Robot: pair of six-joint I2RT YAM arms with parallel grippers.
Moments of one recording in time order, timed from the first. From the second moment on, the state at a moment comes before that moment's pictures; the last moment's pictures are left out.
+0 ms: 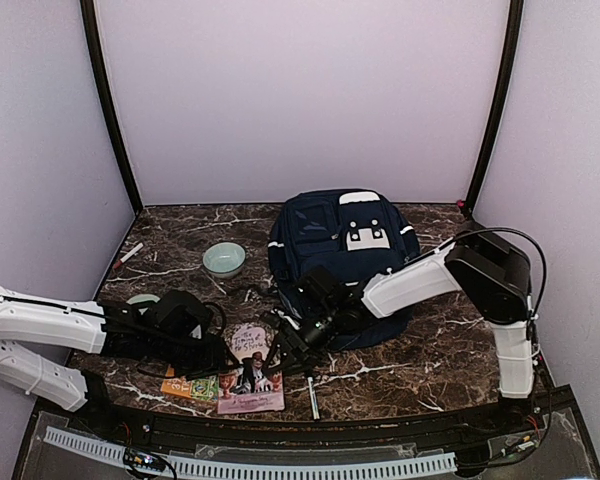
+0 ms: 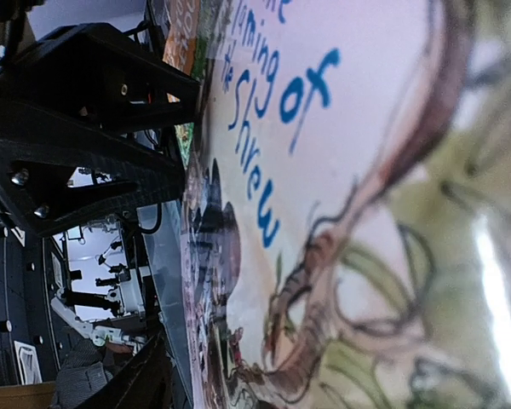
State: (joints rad) left arm -0.99 1.19 0.50 -0.33 0.09 -1.13; right arm 1.01 2.11 1.22 -0.04 -0.97 0.65
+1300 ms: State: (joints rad) left arm -1.03 1.16 0.59 -0.52 -0.06 -1.08; right arm 0.97 2.07 1.28 -0.03 -0.97 0.60
